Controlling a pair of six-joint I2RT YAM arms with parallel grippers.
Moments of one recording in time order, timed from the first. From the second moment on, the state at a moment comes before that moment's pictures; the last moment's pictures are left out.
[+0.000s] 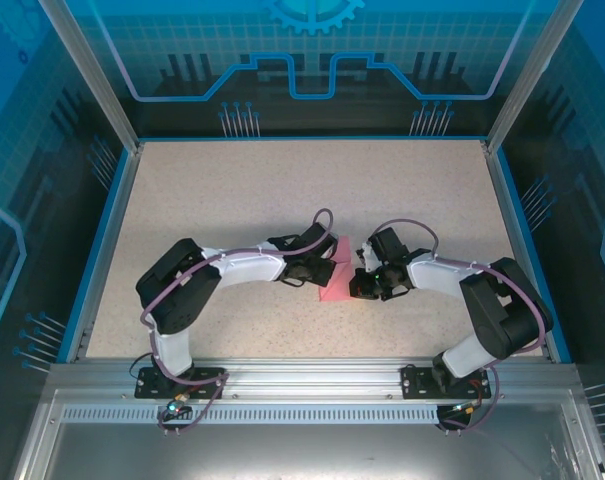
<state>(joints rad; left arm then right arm) -0.81 1.86 1.12 -0.32 0.01 -0.45 0.46 1.54 0.66 -0.33 -0.43 0.48</state>
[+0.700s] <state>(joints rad) -0.81 1.90 1.14 -0.33 0.01 -0.45 0.46 1.54 0.66 -0.34 -0.43 0.47</state>
